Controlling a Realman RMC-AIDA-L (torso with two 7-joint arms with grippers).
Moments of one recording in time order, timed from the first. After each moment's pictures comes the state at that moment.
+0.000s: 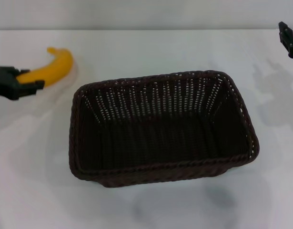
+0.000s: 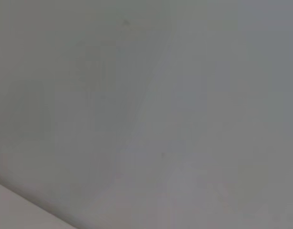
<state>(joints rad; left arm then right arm) -0.51 -2.00 0.65 0.91 -0.88 -1.33 1.51 -0.02 2.01 -1.77 -1.61 0.44 0.21 -0.46</state>
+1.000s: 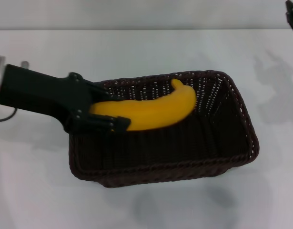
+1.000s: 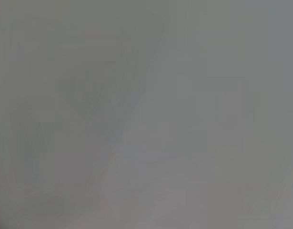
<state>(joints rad) -0.54 -2.06 0.93 1.32 -1.14 -1.94 1.18 -0.01 2.01 -1.76 -1.61 0.44 0.10 -0.53</state>
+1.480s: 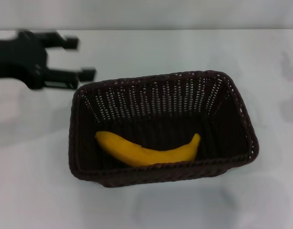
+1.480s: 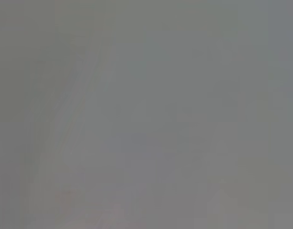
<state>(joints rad) -0.43 -2.07 0.77 1.45 -1.22 -1.83 1.25 -0.07 2.01 -1.68 -1.61 0.45 0.02 -0.53</state>
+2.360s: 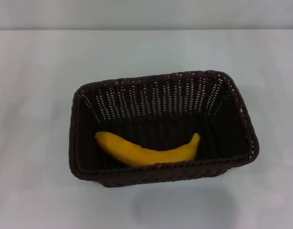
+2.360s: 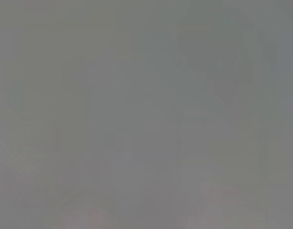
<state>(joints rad) -0.11 -2.08 0.35 0.91 -1.64 -1.45 1.83 0.04 2.00 -1.34 -1.49 0.84 0.33 -0.62</state>
